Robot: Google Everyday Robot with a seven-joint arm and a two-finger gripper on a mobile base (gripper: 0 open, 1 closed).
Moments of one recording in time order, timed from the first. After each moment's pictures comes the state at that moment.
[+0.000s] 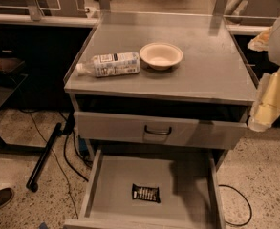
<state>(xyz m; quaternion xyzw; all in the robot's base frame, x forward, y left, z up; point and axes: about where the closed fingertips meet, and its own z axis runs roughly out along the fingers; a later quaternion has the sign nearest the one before) 0.438 -0.217 0.976 -0.60 0.78 -0.03 0.16</state>
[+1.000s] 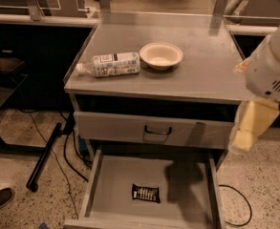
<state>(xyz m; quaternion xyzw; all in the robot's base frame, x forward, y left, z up) 0.423 -0.196 0.930 -0.59 0.79 -0.02 0.14</state>
